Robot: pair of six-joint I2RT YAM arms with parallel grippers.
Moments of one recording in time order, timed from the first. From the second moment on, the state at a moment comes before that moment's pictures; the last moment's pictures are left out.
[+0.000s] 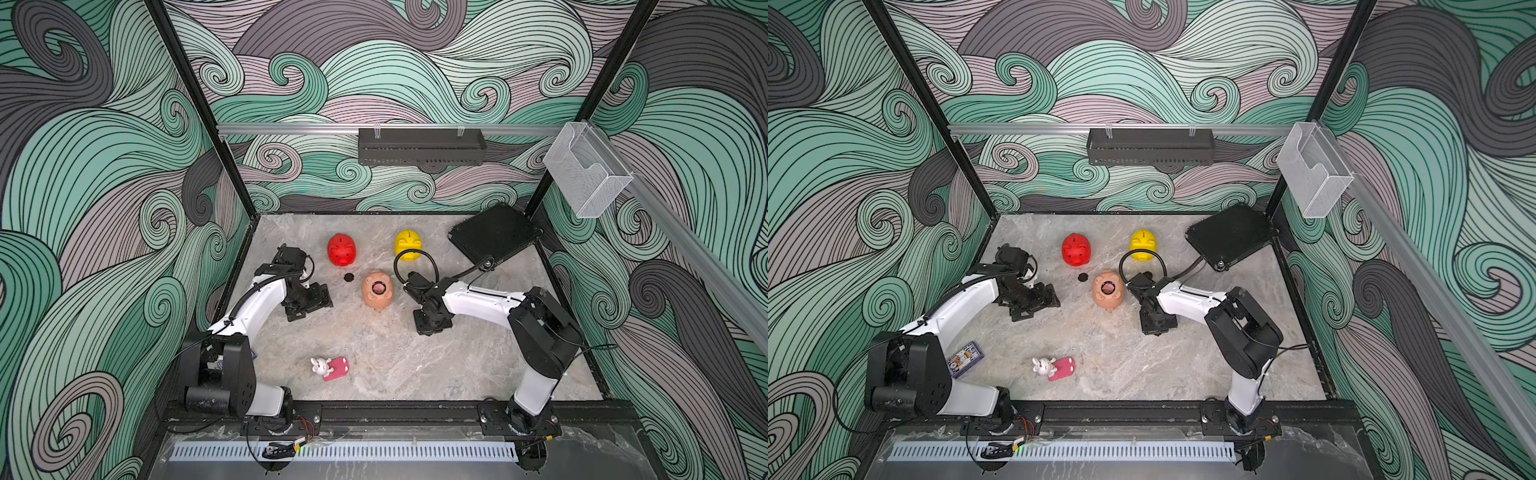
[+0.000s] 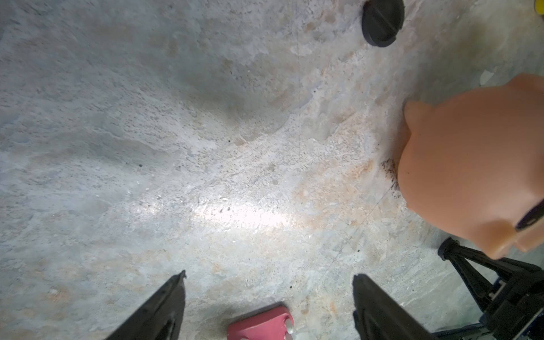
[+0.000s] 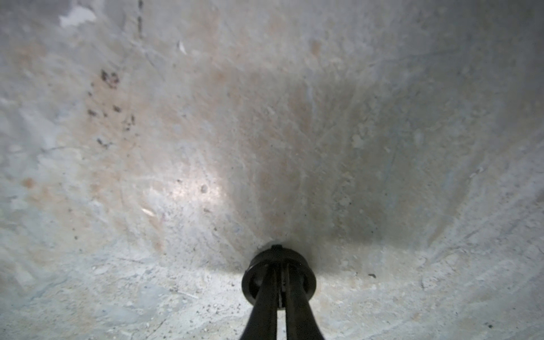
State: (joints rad) left arm -0.08 1.42 0.99 -0.93 0.24 -0.39; right arm 0.75 1.80 1.09 -0.79 0.05 0.56
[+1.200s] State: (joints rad) left arm -0.08 1.42 0.99 -0.88 0.41 -0.41; right arm 0.75 1.68 1.27 -0.80 0.08 0.36
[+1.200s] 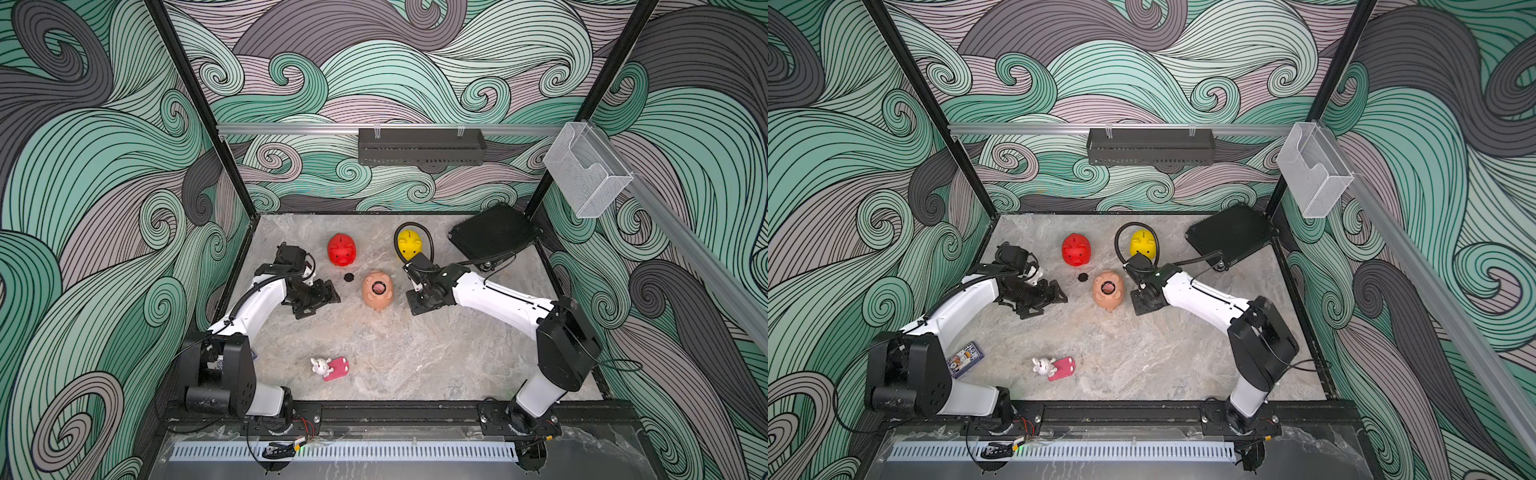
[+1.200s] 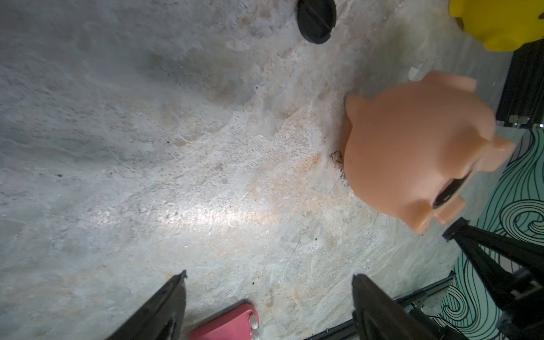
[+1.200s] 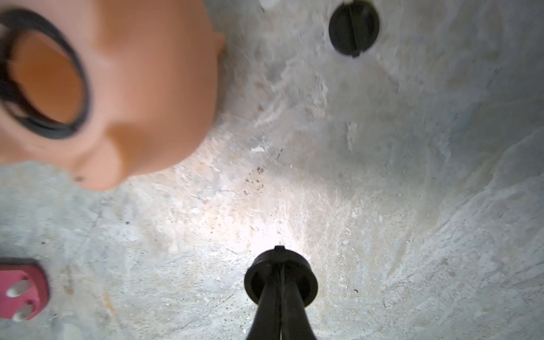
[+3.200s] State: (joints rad) left arm -0.08 1.63 1.09 -0.74 0.75 -0.48; right arm 0.73 2.03 1.91 -0.99 -0.22 -0.64
